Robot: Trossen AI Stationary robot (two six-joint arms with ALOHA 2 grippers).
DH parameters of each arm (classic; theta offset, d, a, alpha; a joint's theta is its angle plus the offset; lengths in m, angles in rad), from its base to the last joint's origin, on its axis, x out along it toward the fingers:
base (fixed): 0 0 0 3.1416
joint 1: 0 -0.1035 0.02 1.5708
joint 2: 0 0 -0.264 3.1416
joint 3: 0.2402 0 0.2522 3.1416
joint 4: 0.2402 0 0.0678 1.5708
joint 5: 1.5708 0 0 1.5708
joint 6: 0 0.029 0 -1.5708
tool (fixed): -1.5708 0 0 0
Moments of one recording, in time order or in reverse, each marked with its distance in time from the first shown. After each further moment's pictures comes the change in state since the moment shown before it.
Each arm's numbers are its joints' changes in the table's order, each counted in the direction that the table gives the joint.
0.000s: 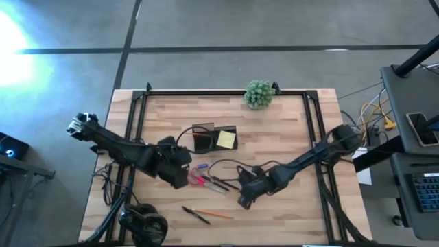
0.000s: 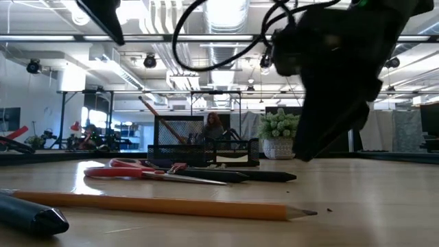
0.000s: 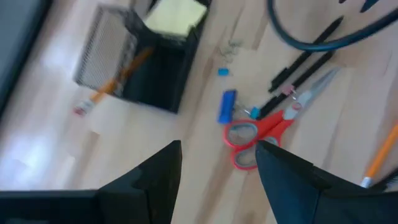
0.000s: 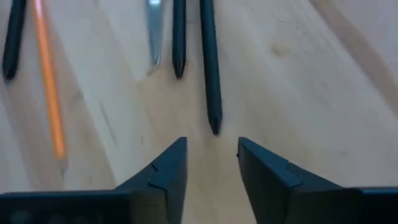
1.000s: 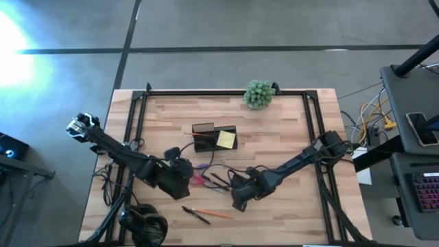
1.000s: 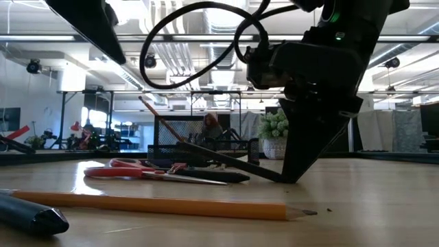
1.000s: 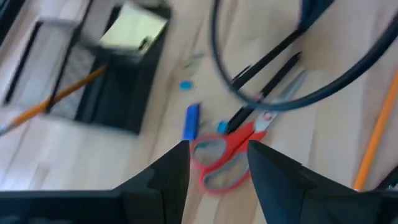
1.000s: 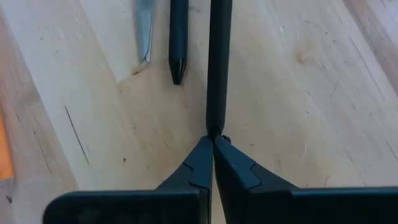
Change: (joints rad) left arm 0.074 0.000 -0.211 -0.342 0.060 0.077; right arm 0.021 0.175 0.187 0.192 0.015 -0.113
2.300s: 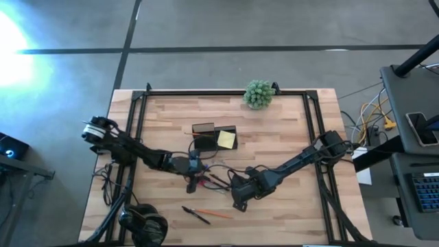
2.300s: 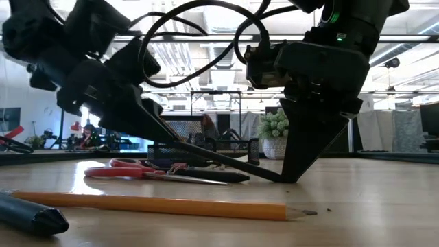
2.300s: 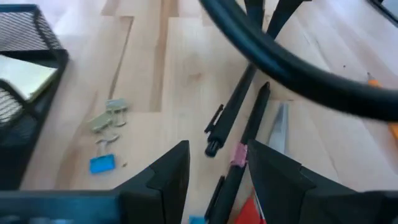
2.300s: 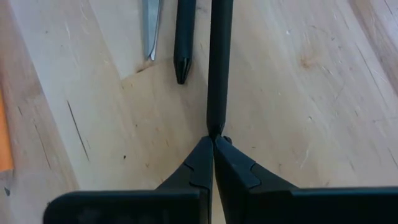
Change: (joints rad) left arm -0.274 0.202 -0.638 -1.462 -0.400 0.485; right arm 0.003 0.002 -0.008 -0.028 0.007 -0.047
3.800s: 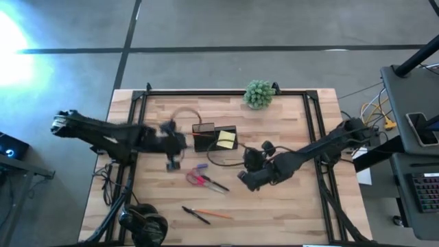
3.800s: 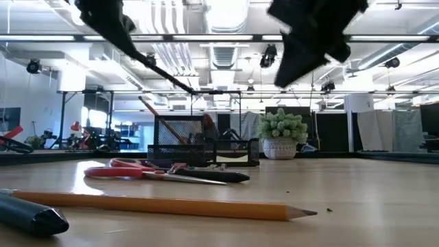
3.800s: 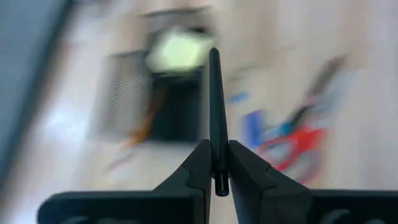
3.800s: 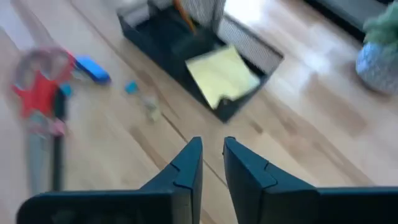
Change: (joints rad) left arm -0.057 -0.478 0.599 1.543 0.248 -0.057; right arm 0.033 -0.342 -0.042 0.281 -0.520 0.131
